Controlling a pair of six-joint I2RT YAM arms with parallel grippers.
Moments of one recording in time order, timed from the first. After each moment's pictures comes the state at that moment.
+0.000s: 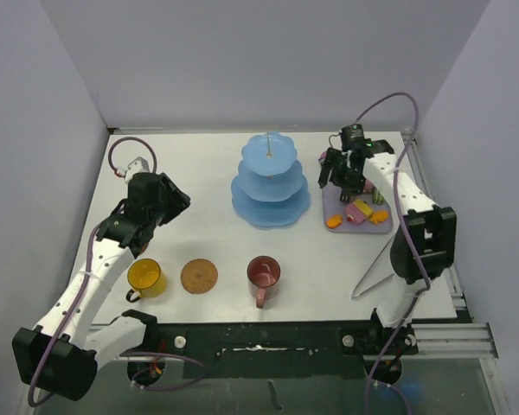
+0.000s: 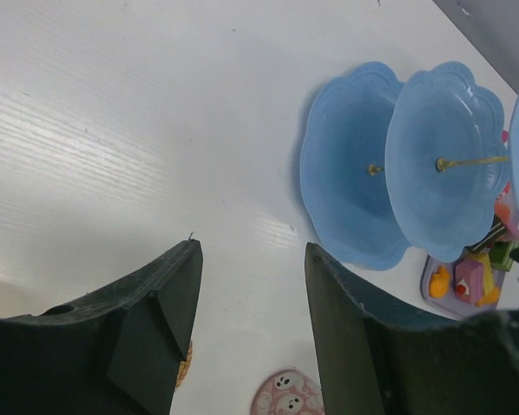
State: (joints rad) left arm -0.31 1.05 0.95 -0.52 -0.20 -0.84; right arm 0.22 1.89 1.60 -0.87 0.02 0.44
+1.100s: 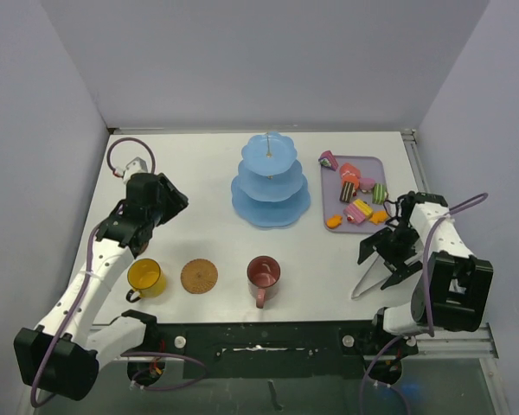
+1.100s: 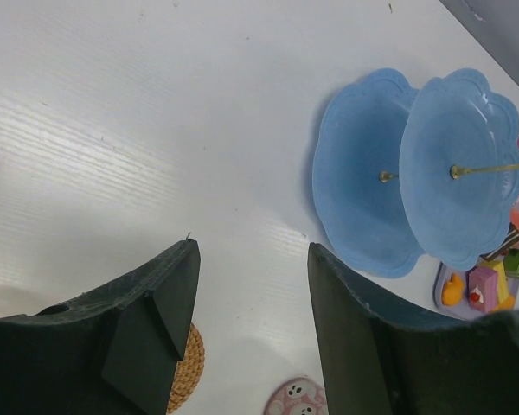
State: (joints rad) left arm -0.28 1.05 0.93 -0.51 -0.20 -0.81; right arm -0.20 1.41 0.98 -1.36 -0.08 0.82
